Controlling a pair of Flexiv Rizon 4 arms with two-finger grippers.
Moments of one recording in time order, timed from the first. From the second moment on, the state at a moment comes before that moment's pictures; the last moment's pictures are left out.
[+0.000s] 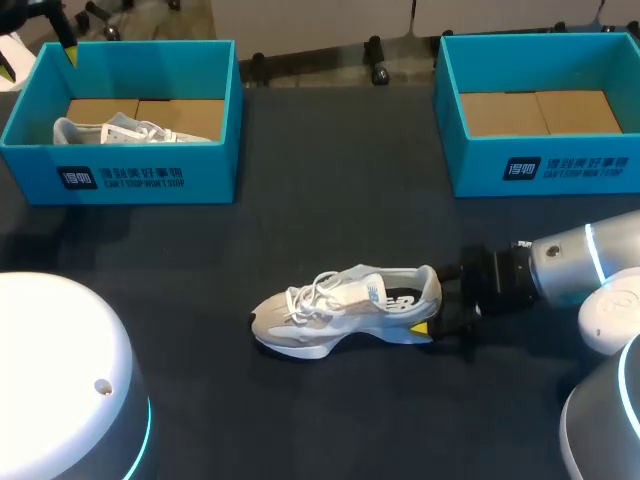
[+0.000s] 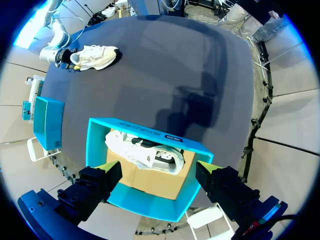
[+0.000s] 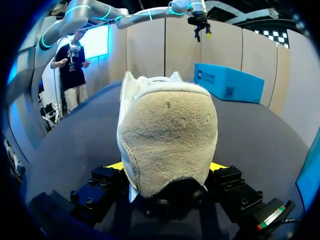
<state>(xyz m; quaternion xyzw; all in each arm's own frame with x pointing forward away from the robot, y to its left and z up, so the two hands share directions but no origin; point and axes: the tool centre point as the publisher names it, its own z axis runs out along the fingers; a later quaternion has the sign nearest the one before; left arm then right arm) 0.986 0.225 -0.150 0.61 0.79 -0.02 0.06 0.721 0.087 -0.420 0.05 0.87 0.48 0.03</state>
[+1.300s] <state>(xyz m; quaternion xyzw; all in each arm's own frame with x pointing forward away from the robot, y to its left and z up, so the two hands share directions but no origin) 0.986 0.225 -0.150 0.61 0.79 -0.02 0.06 0.718 0.096 -0.420 0.04 0.87 0.48 0.03</state>
